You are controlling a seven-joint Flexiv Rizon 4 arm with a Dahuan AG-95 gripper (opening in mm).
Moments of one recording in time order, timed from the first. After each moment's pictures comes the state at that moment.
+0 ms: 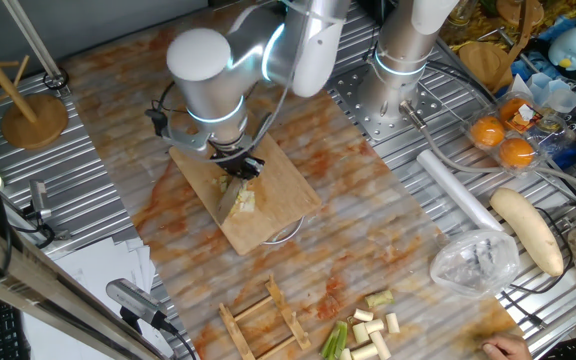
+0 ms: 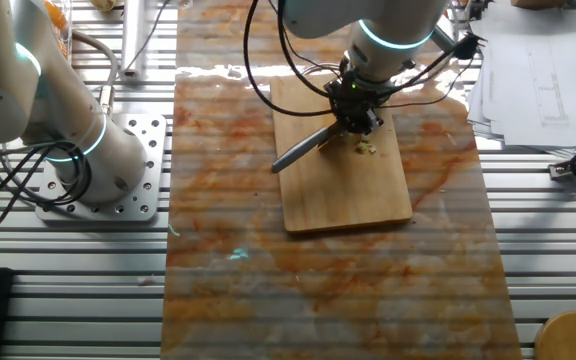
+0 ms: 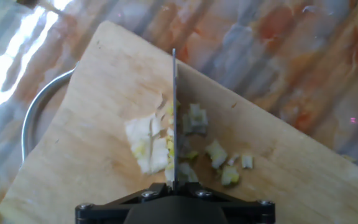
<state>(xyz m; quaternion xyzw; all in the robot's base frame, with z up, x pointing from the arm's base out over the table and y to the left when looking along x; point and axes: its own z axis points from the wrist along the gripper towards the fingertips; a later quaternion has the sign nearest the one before) 0.462 0.063 0.045 0.33 -0.94 -0.03 0.05</state>
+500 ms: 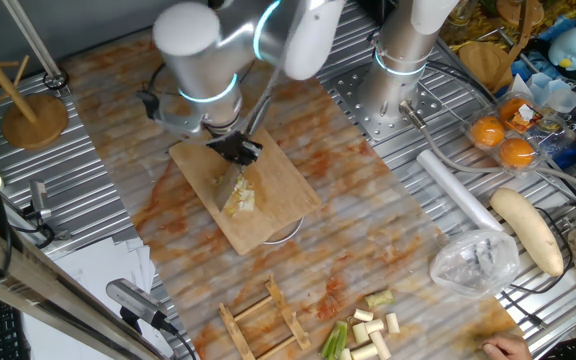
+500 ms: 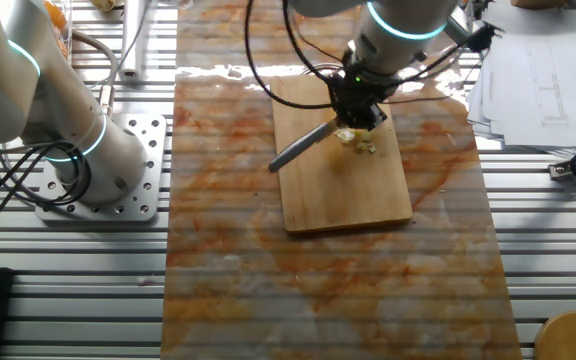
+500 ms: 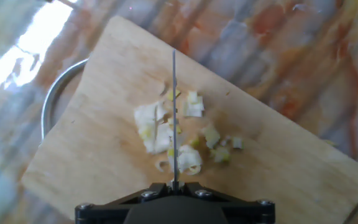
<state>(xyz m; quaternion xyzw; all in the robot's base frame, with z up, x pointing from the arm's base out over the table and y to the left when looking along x) 0.463 0.048 0.066 0.34 -0.94 -0.03 0.04</state>
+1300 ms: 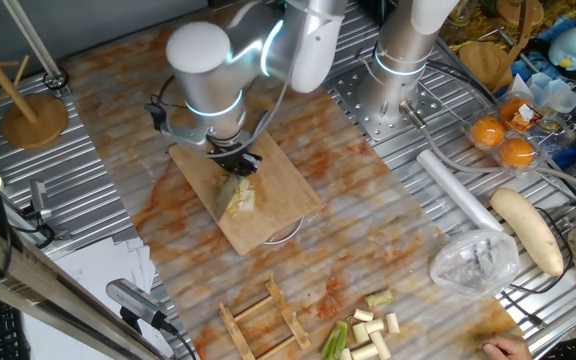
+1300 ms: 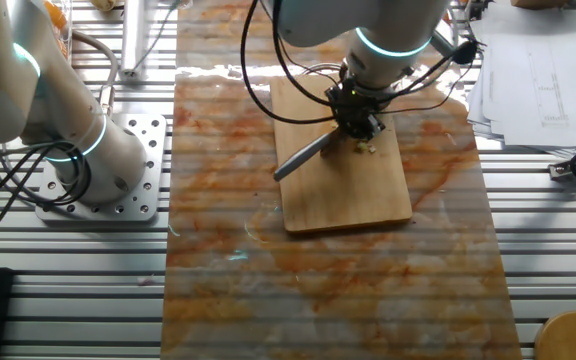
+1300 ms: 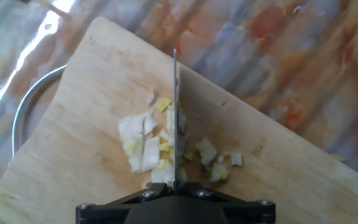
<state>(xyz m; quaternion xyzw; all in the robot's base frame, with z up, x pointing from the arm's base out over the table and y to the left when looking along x) 0.467 0.054 0.041 0.34 -0.94 -0.02 0.03</state>
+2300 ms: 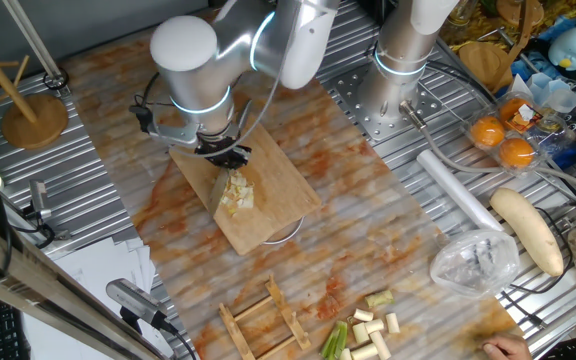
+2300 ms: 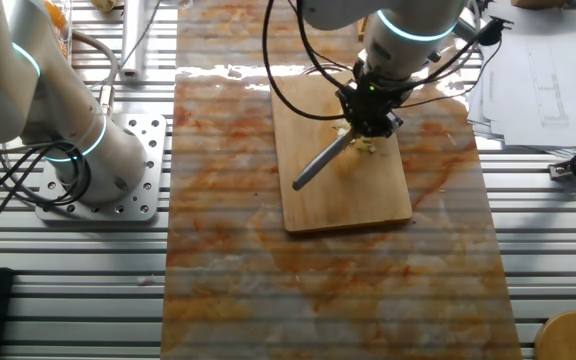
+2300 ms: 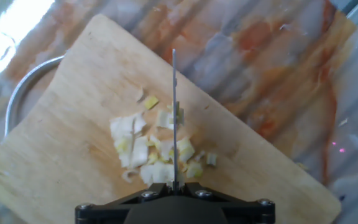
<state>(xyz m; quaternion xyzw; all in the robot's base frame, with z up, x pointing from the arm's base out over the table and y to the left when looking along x) 0.491 0.037 0.060 0.40 -0.92 -0.01 0.04</state>
